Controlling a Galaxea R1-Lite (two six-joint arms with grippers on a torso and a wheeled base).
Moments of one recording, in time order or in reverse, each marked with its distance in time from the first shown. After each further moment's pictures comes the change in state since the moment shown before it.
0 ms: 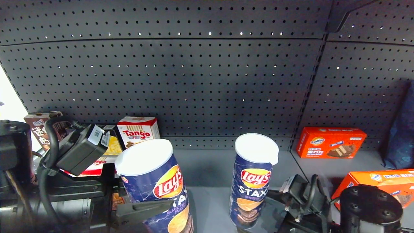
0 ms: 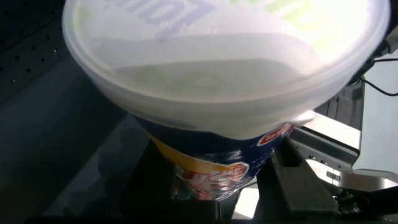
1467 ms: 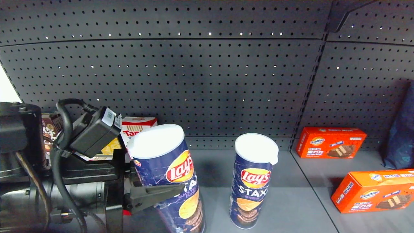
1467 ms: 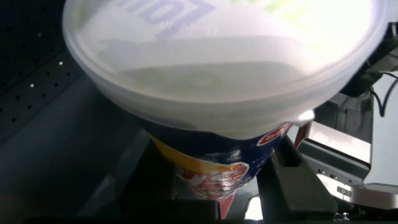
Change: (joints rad) left arm -0.053 0.048 -0.091 0.000 0.051 -0.001; right arm -0.888 -1.096 0.289 0.417 -0.001 -0.044
